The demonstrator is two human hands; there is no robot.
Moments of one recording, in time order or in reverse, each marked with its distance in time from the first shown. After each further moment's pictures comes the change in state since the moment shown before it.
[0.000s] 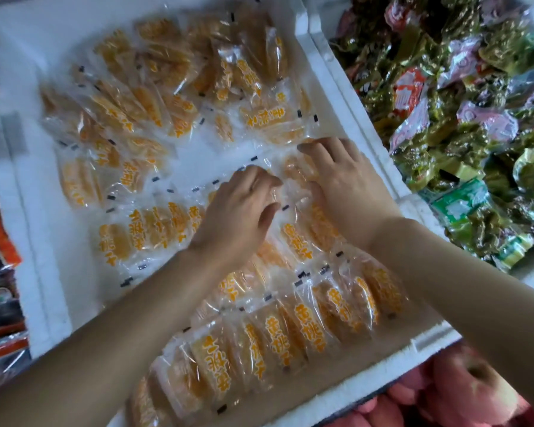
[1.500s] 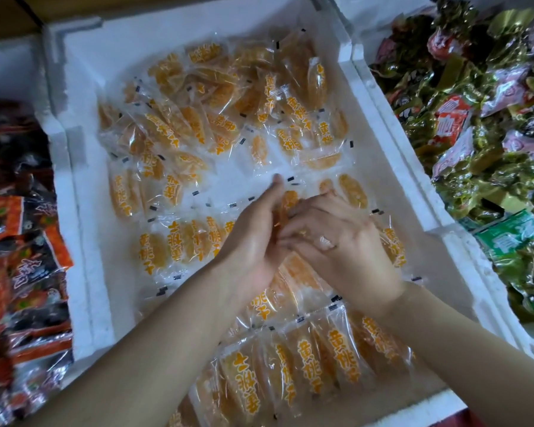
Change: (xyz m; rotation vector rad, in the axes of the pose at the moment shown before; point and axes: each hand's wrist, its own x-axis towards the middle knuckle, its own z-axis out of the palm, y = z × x) left_hand 0.008 0.025 -0.046 -1.612 0.006 -1.084; right_hand -0.009 -0.066 0.000 0.592 0.304 -0.255
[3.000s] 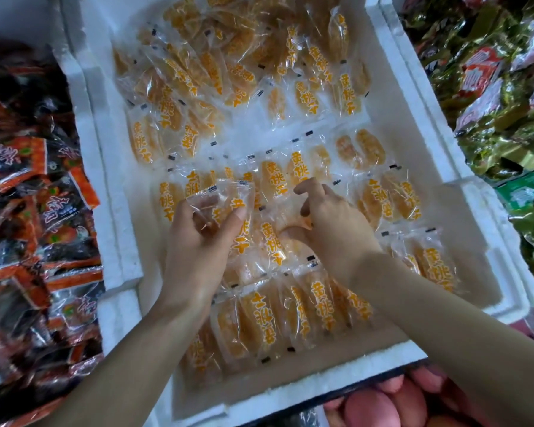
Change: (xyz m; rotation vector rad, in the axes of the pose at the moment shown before) left_hand -0.056 -0.045 -0.090 0.537 0.537 0.474; right_hand -0.019 -0.026 0.028 -0.265 -0.513 0.577
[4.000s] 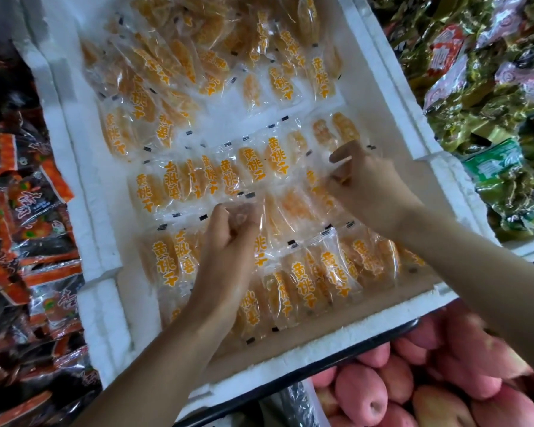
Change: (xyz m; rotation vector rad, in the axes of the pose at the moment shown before) left_hand -0.041 0.008 0.031 -0.094 -0.230 -0.064; right_hand -0.002 0.055 -0.035 0.127 0.163 0.129
